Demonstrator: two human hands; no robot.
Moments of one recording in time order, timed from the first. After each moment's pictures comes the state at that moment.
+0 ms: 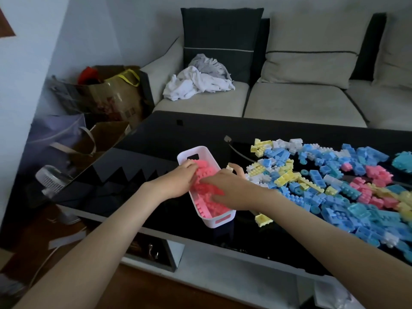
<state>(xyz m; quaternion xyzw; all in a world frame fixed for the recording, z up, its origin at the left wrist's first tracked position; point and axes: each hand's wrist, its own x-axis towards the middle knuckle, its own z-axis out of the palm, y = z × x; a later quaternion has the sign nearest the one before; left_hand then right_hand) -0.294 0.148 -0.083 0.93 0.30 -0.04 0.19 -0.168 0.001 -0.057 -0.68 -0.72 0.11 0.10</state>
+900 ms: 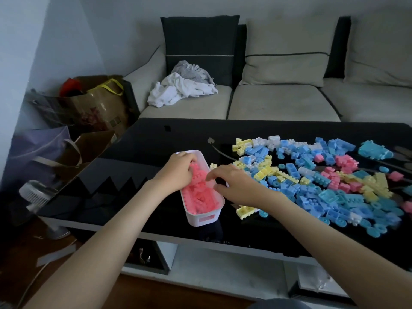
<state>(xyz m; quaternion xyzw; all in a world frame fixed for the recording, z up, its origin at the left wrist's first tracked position) -0.265 0.109 -0.051 0.93 0.31 0.11 0.14 -0.140 -0.040 -0.060 -0.71 -0.64 0.14 0.26</state>
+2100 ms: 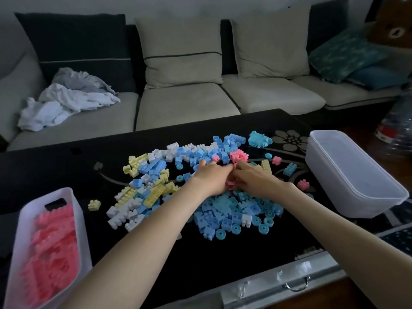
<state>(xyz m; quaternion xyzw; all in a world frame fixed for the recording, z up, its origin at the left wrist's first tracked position) 0.026 -0.076 -0.080 1.00 0.00 -0.07 -0.02 0.093 -0.210 -0.099 -0.88 -0.47 0.05 0.06</state>
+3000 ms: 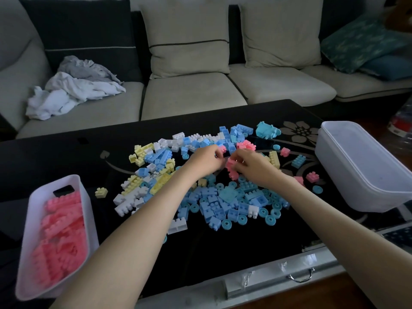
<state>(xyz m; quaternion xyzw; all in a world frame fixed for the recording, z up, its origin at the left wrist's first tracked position) 0.020 -0.046 -0.078 0.95 0.13 0.03 0.29 0.085 -0.193 -0.100 -0.87 -0.40 0.06 0.29</state>
